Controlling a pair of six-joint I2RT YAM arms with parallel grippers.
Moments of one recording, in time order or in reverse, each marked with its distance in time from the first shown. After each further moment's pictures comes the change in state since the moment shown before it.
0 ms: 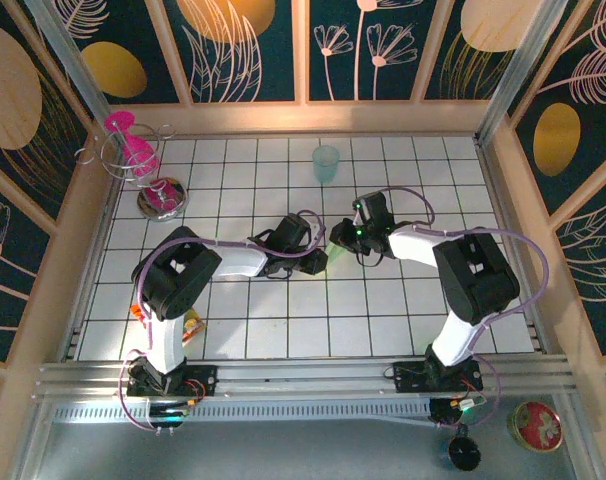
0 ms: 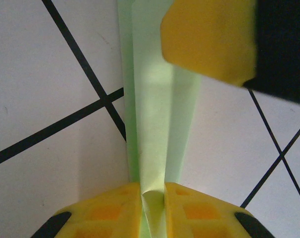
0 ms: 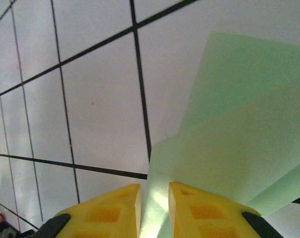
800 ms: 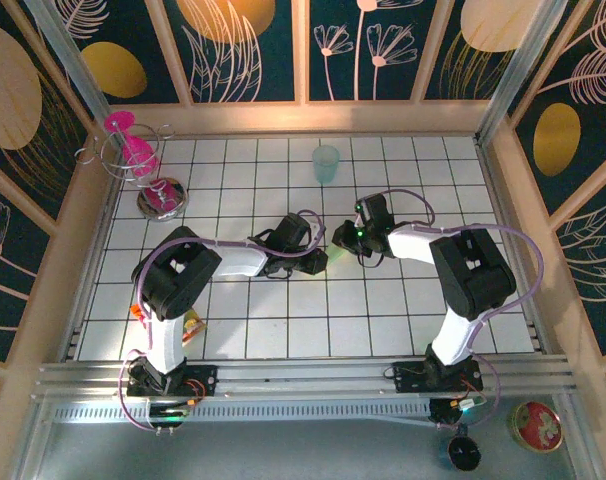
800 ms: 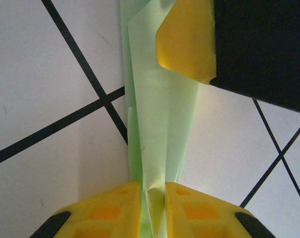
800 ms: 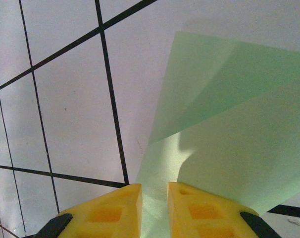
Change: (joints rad) left arm 0.001 0.000 0.003 -0.007 0.004 0.000; right arm -0.012 0.029 0.000 -0.003 0.019 0.000
